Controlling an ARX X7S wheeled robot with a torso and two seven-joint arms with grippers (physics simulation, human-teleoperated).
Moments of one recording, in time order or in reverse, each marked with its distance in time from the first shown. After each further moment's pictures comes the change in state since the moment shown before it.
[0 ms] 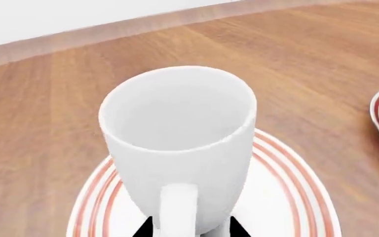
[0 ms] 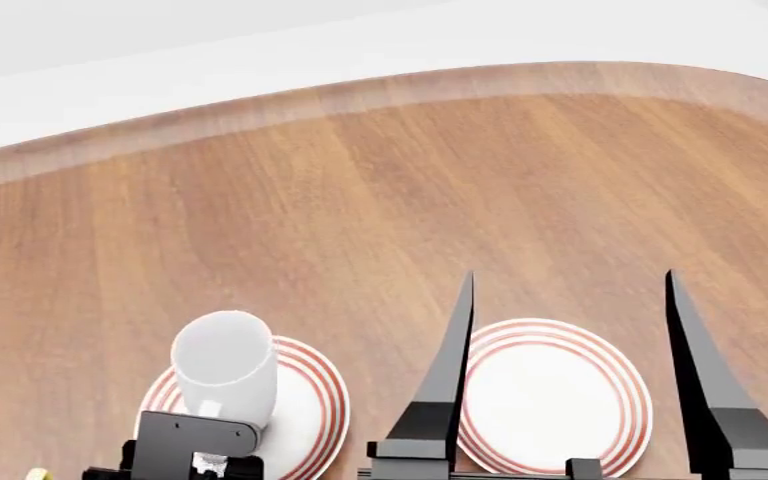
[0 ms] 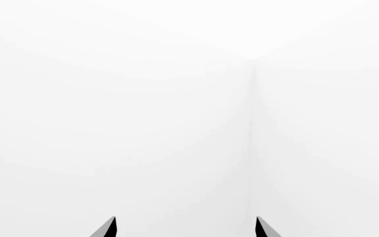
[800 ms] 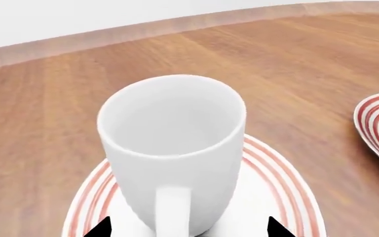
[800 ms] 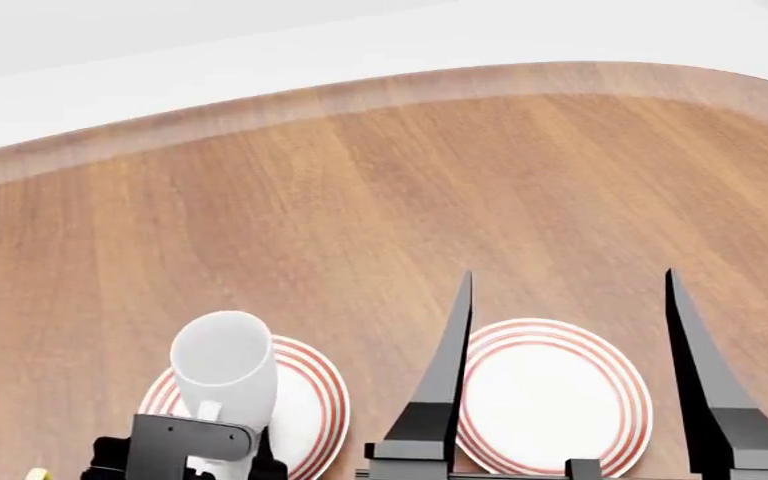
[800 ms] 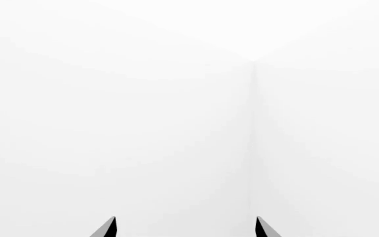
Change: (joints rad) left arm 0.047 -0.059 -0.135 0.153 0.130 -0.047 -0.007; right arm 0.007 0.009 -0.009 -0.008 0.005 0.004 0.011
